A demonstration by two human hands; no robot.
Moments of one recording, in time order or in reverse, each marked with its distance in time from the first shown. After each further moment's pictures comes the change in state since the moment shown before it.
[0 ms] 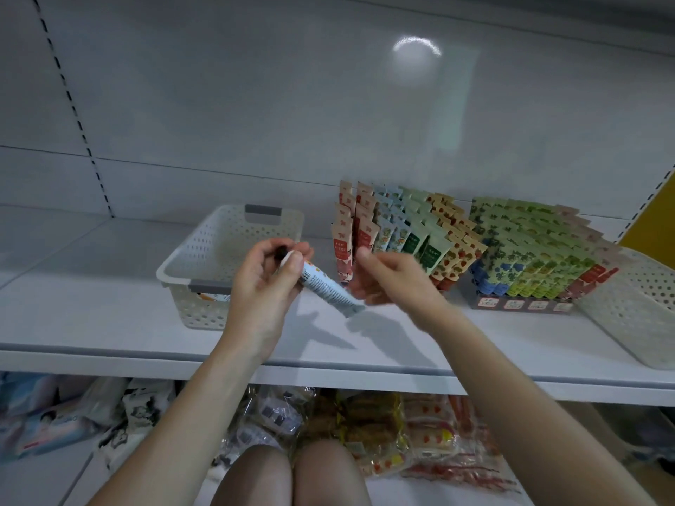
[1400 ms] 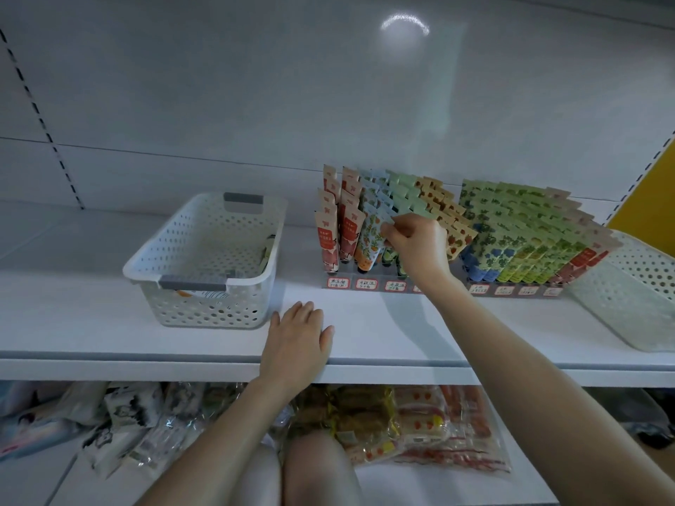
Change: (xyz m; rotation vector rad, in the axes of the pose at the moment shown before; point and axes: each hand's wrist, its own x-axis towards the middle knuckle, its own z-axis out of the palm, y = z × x) left_hand 0.000 -0.109 -0.011 1.717 -0.464 0.127; right_hand 0.050 0.030 -0.038 -0.325 0.545 -0.287
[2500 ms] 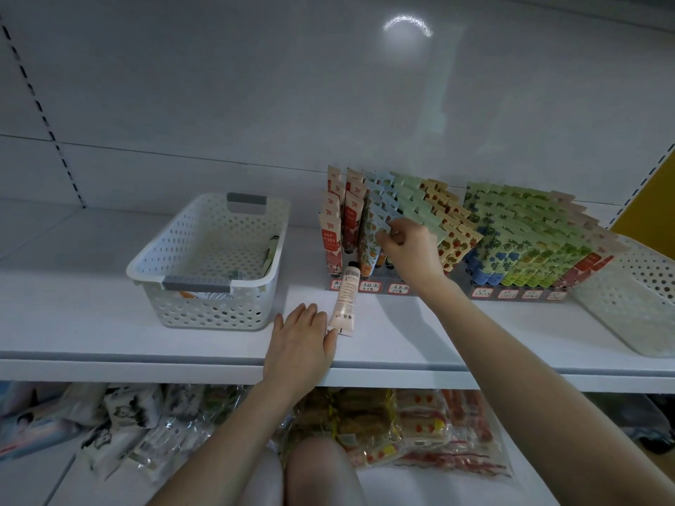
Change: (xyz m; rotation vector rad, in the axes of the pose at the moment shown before) left_hand 0.000 0.000 0.003 0.018 -0.033 -0.019; right_hand 0.002 0.005 0.013 -0.145 -0.111 -0.037
